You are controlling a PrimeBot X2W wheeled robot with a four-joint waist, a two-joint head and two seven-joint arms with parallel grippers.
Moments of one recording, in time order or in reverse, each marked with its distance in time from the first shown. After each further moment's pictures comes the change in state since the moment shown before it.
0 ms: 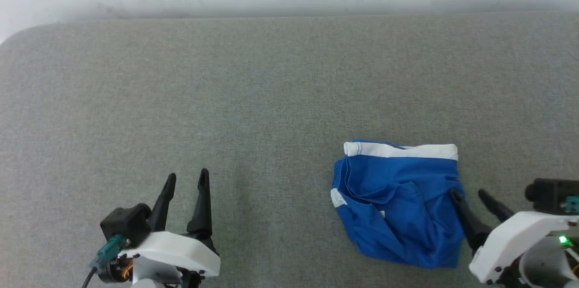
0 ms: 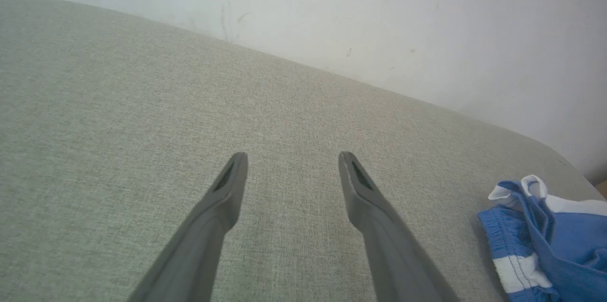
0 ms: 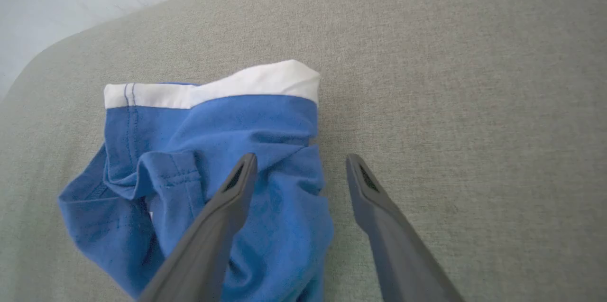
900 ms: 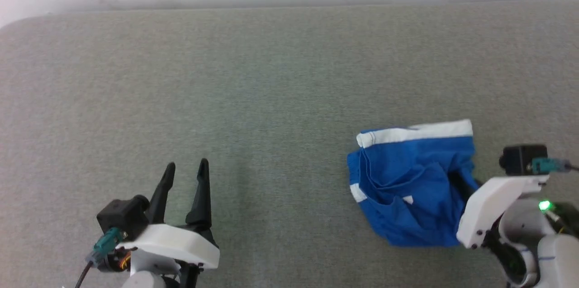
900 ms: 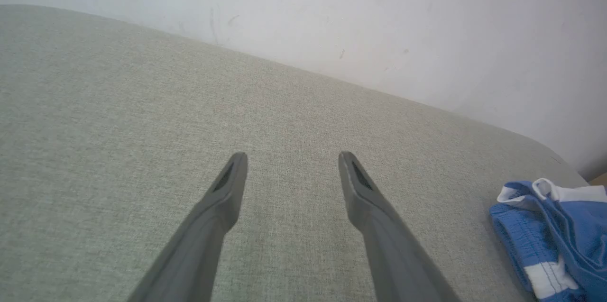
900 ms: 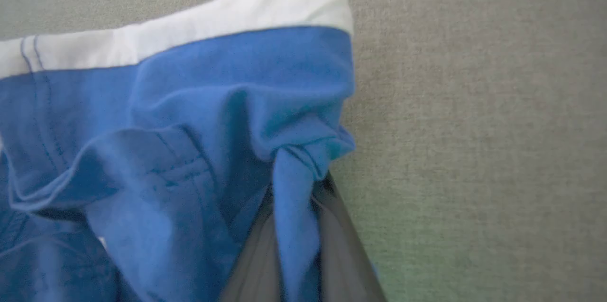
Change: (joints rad) left arm -0.018 0.014 -0.004 -0.024 0.002 0.000 0.007; right arm -0.181 -0.001 0.024 0.249 -0.118 0.001 0.029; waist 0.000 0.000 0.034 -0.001
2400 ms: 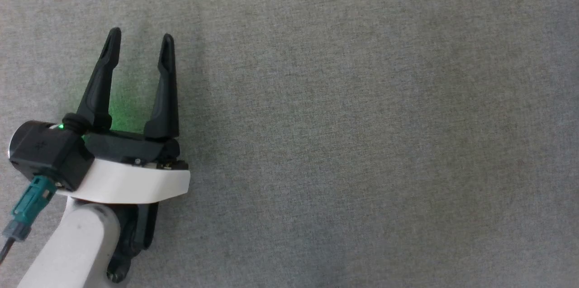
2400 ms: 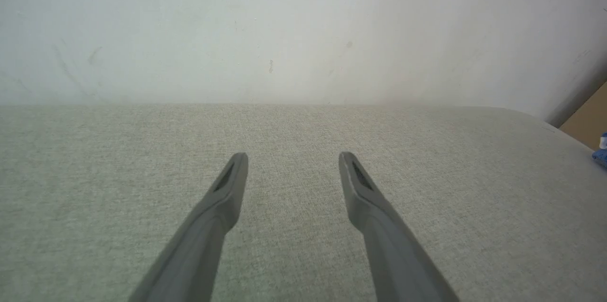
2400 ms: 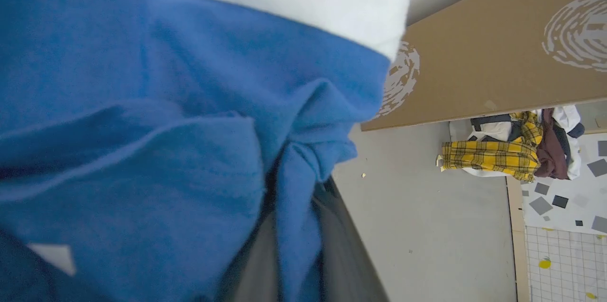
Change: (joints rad) left arm -0.258 0.169 0.037 -0.358 0.177 0.052 0.070; right arm -0.414 -0.550 -0.190 0.127 -0.200 0.000 0.003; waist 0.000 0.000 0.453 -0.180
